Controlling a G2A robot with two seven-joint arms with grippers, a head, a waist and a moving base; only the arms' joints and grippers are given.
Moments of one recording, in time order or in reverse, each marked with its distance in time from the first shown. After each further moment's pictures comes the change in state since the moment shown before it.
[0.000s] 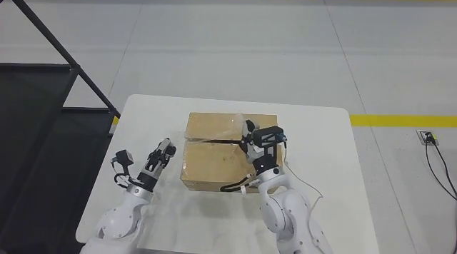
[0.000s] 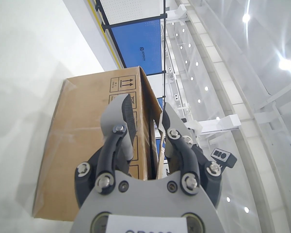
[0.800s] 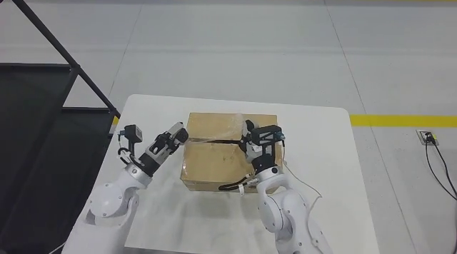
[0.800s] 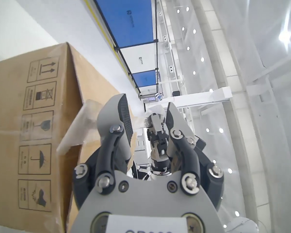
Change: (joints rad) left arm -0.096 0.016 -0.036 -0.169 -0.071 0.286 -0.306; right arm 0.007 0.008 -0.026 -0.017 0.003 0.058 0.043
